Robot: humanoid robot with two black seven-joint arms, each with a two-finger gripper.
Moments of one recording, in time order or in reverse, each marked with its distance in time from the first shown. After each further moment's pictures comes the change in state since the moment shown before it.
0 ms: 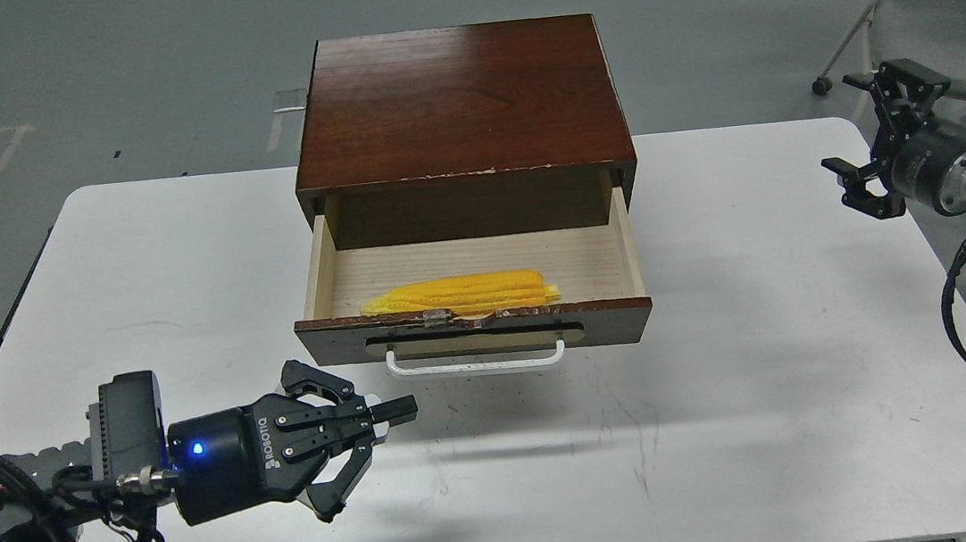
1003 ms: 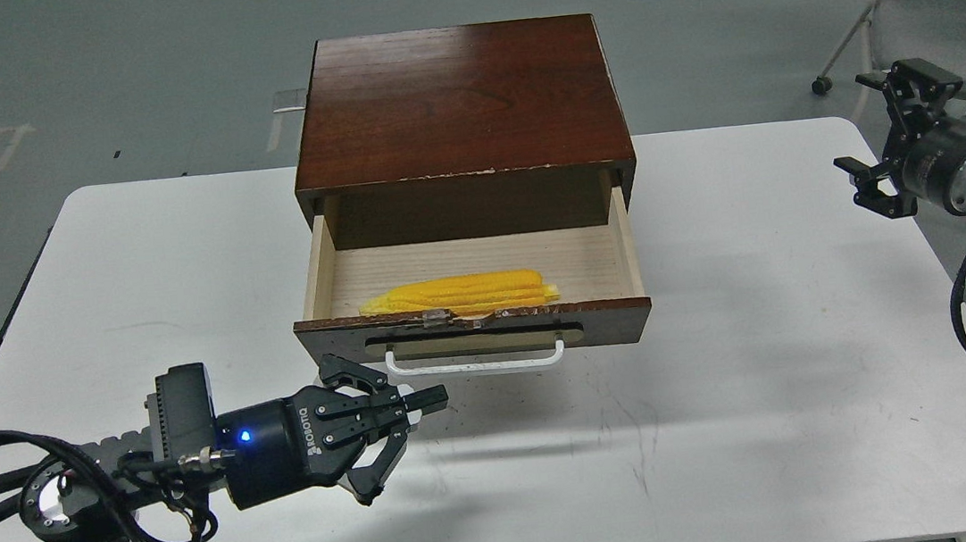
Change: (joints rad) left arm -0.005 -0.166 0.003 0.143 0.000 0.000 0.000; right arm -0.003 0.002 0.000 -0.035 -0.001 0.006 0.000
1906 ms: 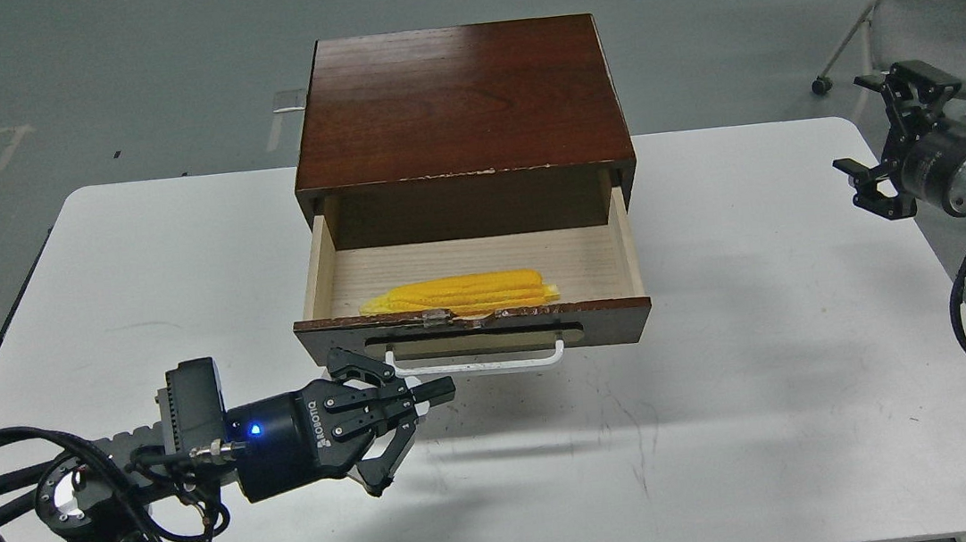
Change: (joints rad) left arm 0.006 -0.026 -0.019 0.009 0.000 0.000 0.000; right arm 0.001 0.001 -0.003 -0.001 -0.001 0.002 0.000
